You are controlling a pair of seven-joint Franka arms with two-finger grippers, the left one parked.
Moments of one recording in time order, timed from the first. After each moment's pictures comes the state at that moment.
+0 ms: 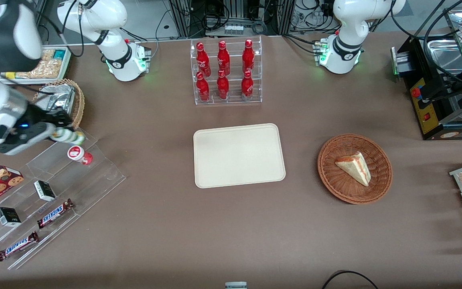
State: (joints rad) arm 0.07 -0.06 0.00 -1.85 0.05 1.71 -0.41
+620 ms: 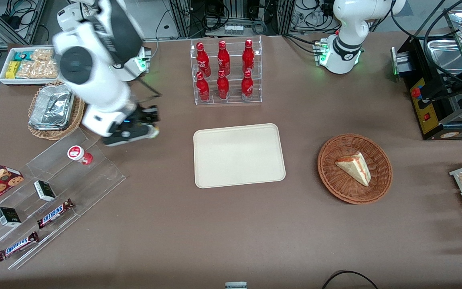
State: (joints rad) arm 0.50 0.13 0.00 -1.73 0.05 1.76 0.33
